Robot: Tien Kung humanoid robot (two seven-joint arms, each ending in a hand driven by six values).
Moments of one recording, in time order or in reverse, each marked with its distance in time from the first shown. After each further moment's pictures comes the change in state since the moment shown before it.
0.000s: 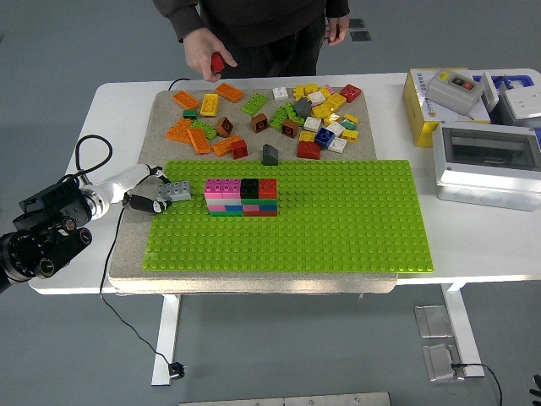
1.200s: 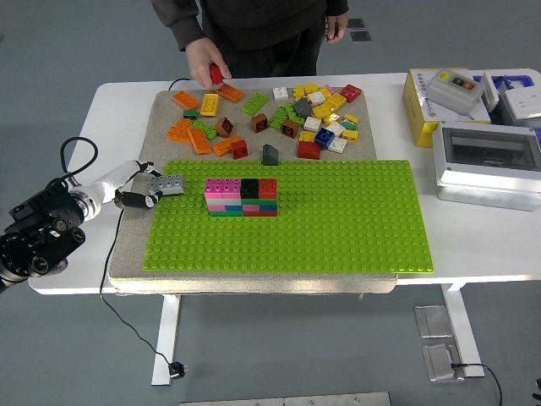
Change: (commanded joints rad) left arm 0.020 0.021 -0.020 0.009 -0.145 0.028 -0.039; right arm -0.011 -0.004 -0.012 0.000 0.013 0.000 0.000
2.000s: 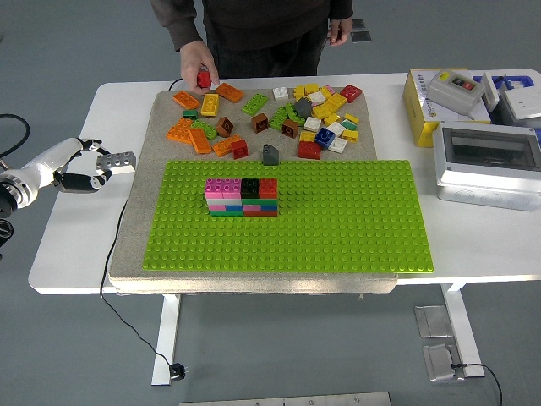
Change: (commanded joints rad) left arm 0.148 0.301 -0.422 -0.461 0.315 -0.119 0.184; right arm -0.031 -0.006 0.047 0.000 0.008 -0.004 0.023
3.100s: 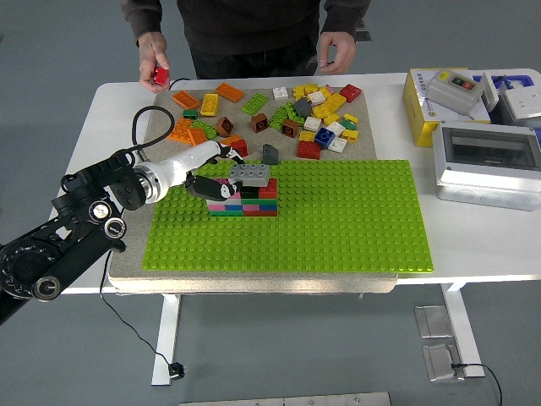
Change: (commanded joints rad) left arm 0.000 -0.327 -0.119 -0.247 0.107 -0.186 0.284; right arm -0.007 0.003 -0.012 0.000 0.000 -0.002 0.009
